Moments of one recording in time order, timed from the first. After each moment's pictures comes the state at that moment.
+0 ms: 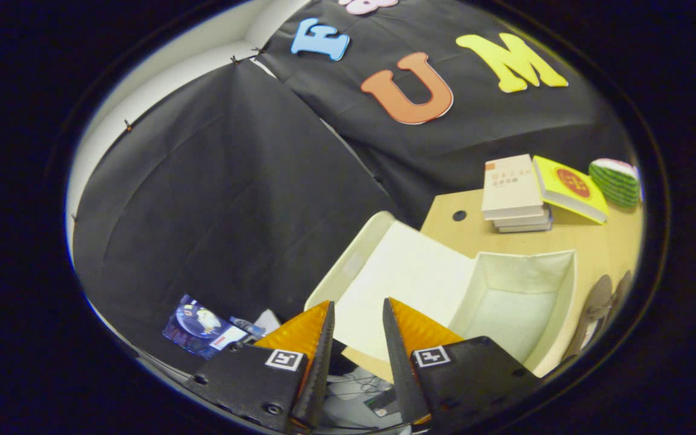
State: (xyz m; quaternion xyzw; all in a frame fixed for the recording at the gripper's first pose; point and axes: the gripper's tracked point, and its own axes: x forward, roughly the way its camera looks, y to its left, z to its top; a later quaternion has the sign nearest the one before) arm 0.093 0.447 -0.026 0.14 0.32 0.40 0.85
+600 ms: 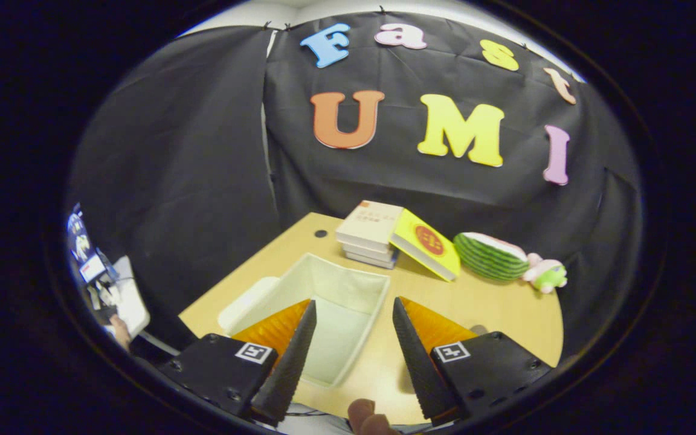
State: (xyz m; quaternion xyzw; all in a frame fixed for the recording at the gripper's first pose) arm 0.131 0.240 -0.079 -0.14 0.25 0.16 0.95
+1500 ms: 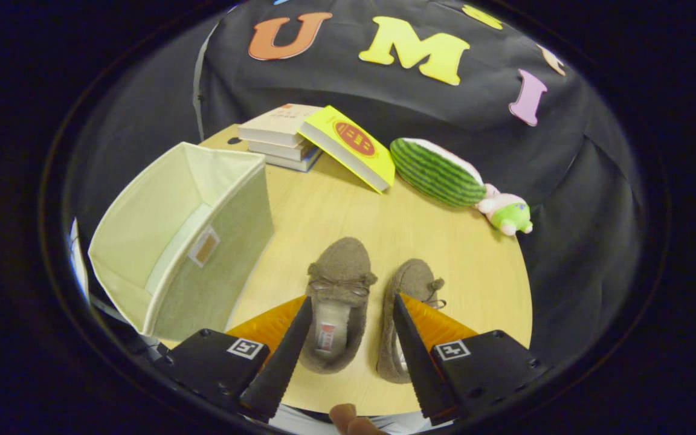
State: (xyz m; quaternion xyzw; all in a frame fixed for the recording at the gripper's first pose) arm 0.186 0.082 -0.238 -0.16 0.42 0.03 0.89
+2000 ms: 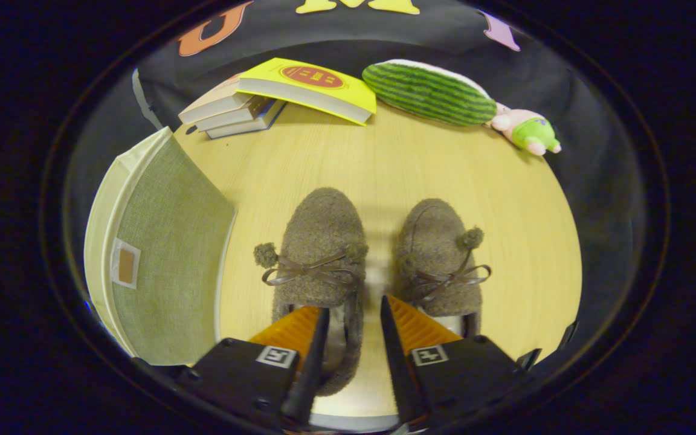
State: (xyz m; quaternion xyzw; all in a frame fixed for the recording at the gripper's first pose) arm 0.190 0.074 -0.319 -0.03 0.57 0.03 0.82
